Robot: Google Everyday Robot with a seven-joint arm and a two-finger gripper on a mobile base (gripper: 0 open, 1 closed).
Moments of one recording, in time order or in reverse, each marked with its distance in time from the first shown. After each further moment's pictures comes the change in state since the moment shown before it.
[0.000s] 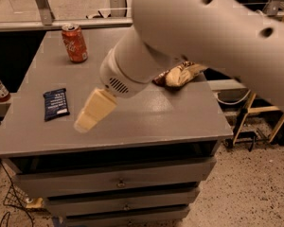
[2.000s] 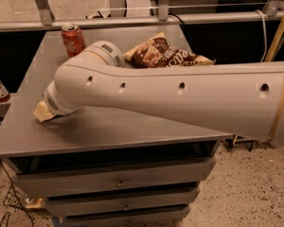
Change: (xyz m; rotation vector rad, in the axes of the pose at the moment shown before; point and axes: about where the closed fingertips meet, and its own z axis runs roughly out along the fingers) arm -0.067 0.011 0.184 0.018 -0.105 0.313
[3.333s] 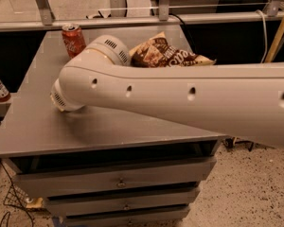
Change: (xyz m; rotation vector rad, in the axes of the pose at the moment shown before) arm -0.001 -0.024 -0.021 0.093 -0.011 0.013
